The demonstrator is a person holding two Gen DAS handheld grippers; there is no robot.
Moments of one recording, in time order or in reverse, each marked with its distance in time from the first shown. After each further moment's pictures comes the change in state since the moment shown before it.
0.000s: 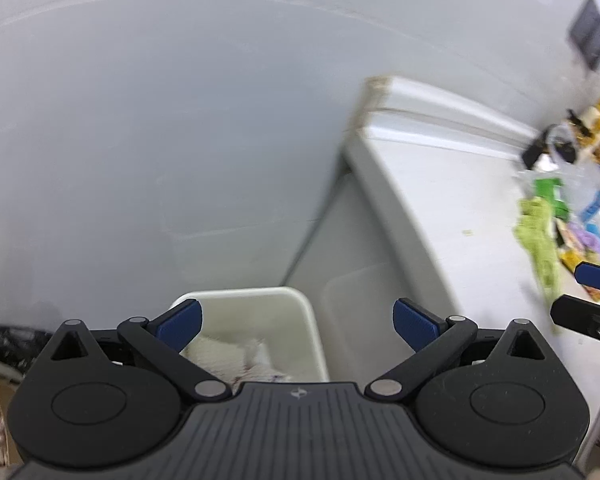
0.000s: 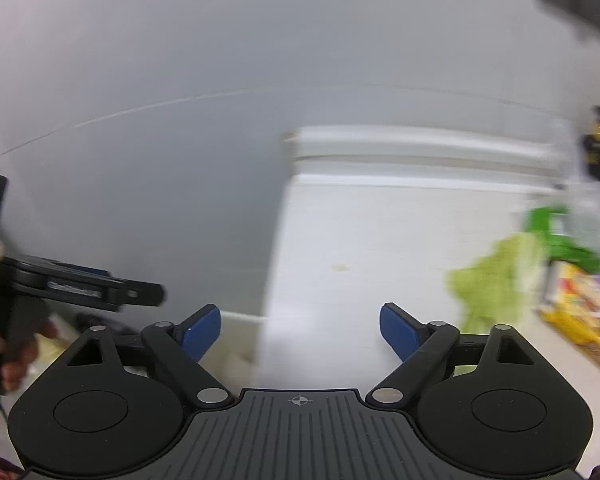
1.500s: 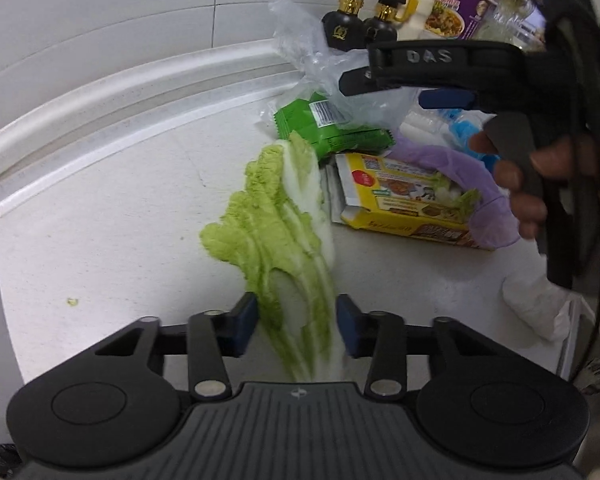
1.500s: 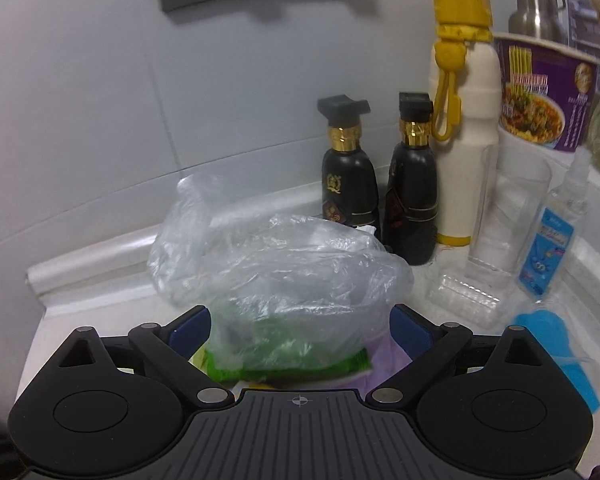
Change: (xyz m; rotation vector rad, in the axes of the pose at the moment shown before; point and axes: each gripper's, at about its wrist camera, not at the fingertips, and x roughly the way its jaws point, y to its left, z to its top) left arm 0.069 -0.243 0.002 0.399 0.058 -0.152; right arm 0.043 -0.255 0.030 0.284 -0.158 -0.146
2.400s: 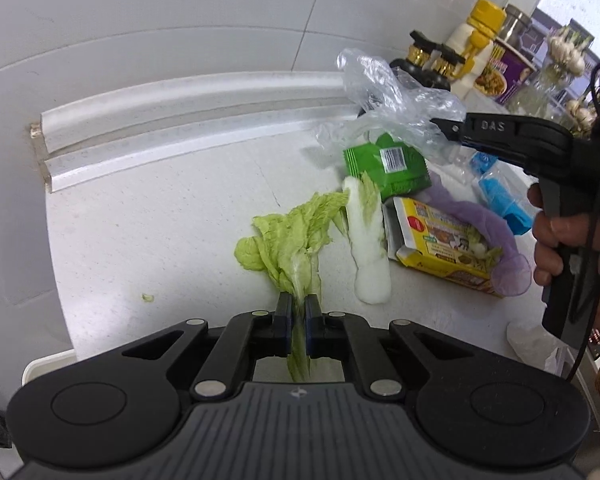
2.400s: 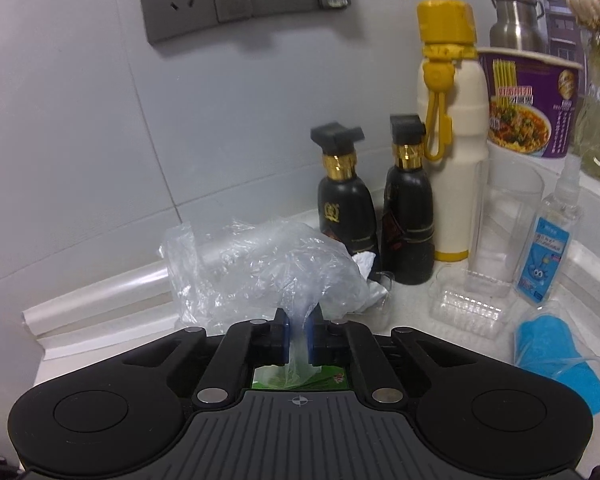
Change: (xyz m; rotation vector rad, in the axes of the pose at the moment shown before) left arm -0.022 0.050 0.005 -0.174 -0.043 -0.029; right arm -0.018 0.014 0.002 0.038 -0.087 -0.029
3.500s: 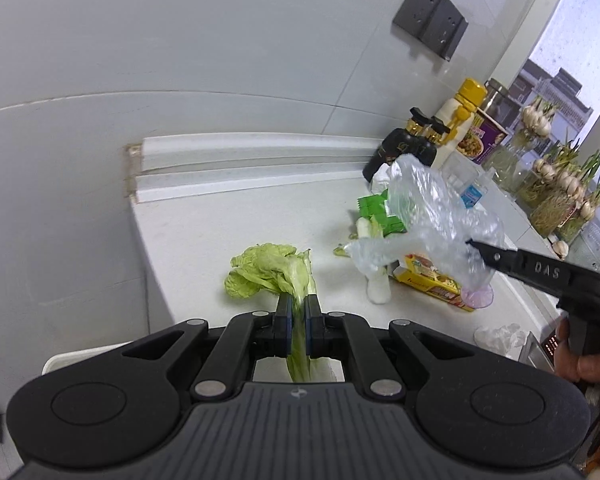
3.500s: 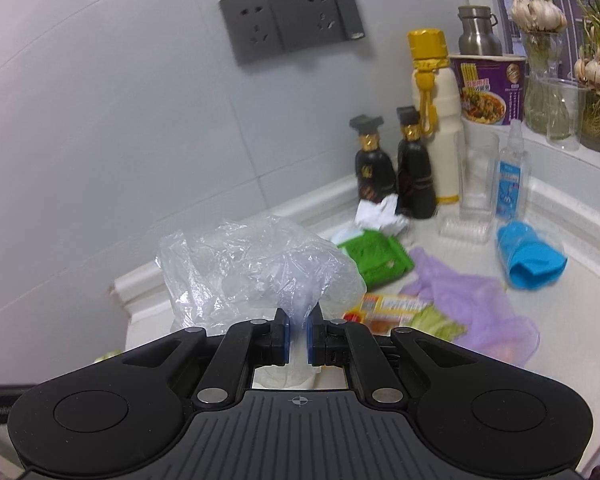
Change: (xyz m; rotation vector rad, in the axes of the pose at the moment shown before) left arm -0.085 0.052 -0.025 -0.069 -0.137 -0.064; right arm -0.123 0.067 -0.059 0.096 0.026 0.017
